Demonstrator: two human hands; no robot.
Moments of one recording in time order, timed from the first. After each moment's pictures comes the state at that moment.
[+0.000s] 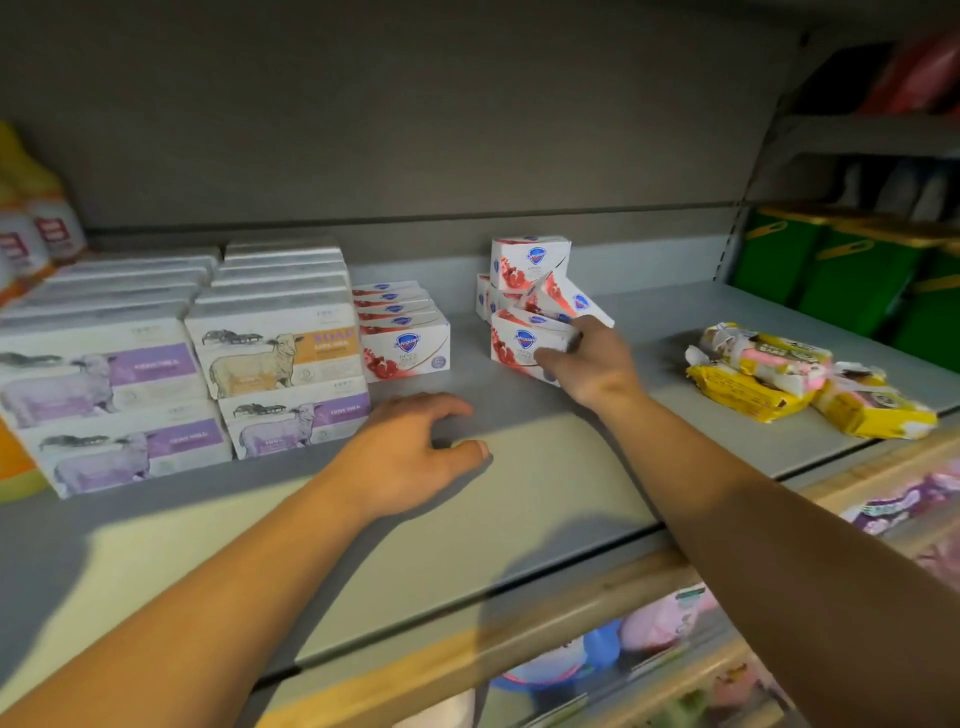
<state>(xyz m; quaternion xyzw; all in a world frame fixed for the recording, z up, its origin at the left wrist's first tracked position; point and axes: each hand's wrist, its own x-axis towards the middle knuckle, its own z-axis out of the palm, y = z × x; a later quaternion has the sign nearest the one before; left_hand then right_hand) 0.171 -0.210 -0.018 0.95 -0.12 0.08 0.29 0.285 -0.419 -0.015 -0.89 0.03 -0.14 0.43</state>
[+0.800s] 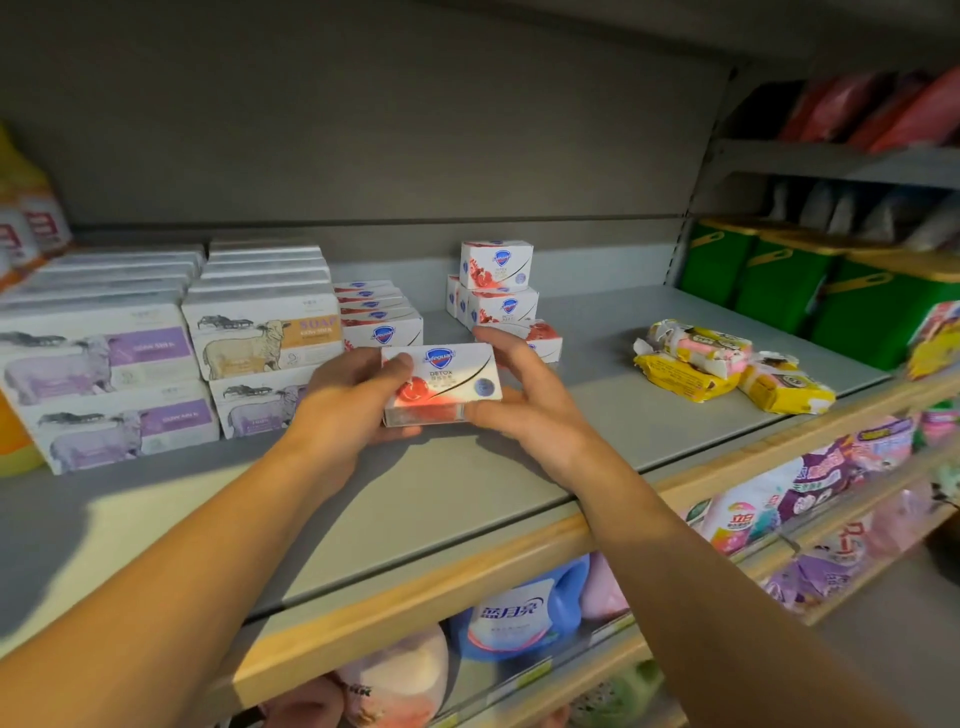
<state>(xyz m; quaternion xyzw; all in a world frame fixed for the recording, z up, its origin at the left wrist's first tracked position) 0.159 -0.208 -0.007 0.69 0.01 0.09 0.72 0.159 -0.397 -0.011 -0.72 -0.18 -0.01 0.67</state>
